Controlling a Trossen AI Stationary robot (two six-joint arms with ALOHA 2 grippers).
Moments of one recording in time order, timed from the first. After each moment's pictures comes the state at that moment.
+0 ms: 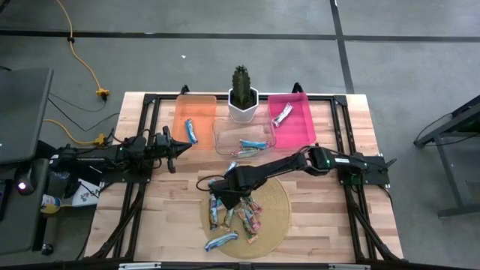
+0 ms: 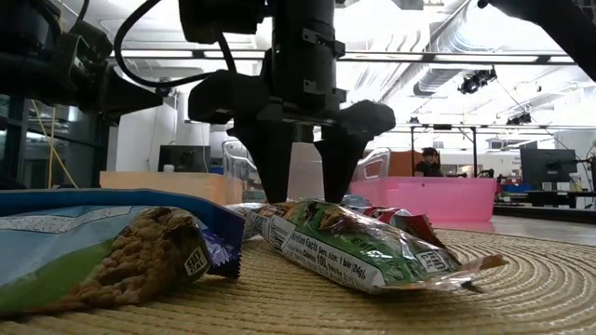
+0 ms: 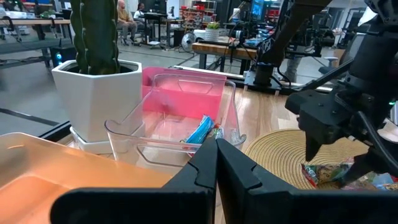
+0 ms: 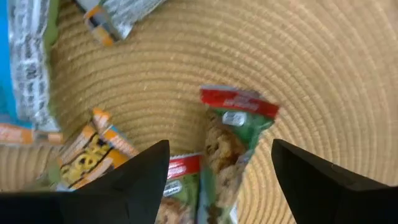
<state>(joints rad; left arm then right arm) 0.05 0.10 0.02 0.03 -0.22 -0.08 0.22 2.44 2.16 -1.27 0.03 1.14</state>
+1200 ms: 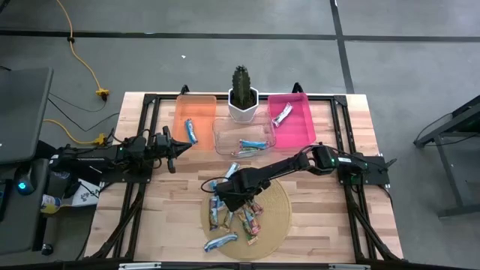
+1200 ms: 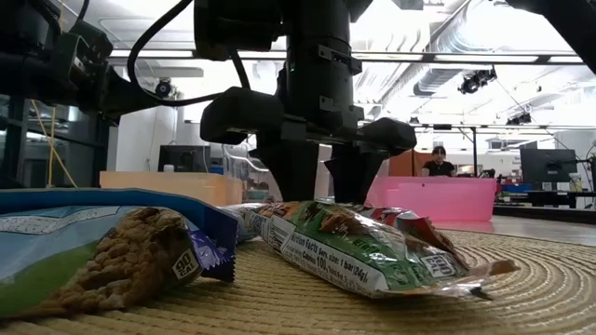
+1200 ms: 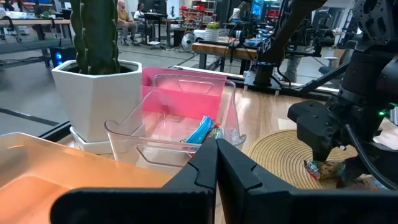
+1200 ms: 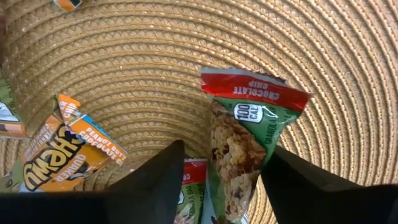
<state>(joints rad) 0.05 0.10 0.02 0.03 -0.22 -0.08 0.23 2.41 1.98 -1.11 -0.06 1.21</state>
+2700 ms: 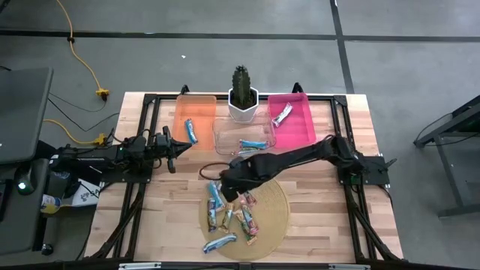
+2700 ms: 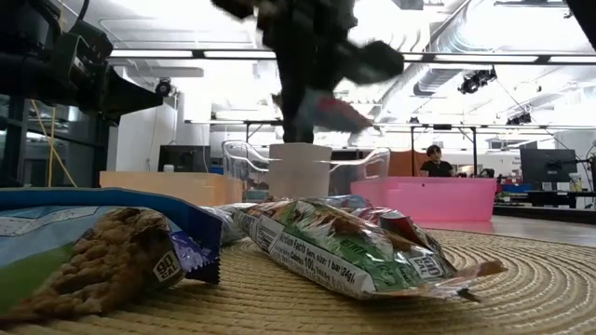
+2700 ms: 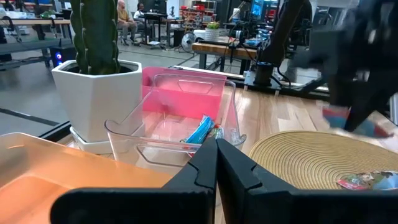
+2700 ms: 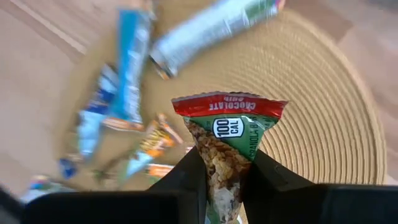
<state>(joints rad) 0.05 0.10 0.02 0.03 -0.22 -0.08 0.22 2.15 1.98 -1.12 0.08 1.20</state>
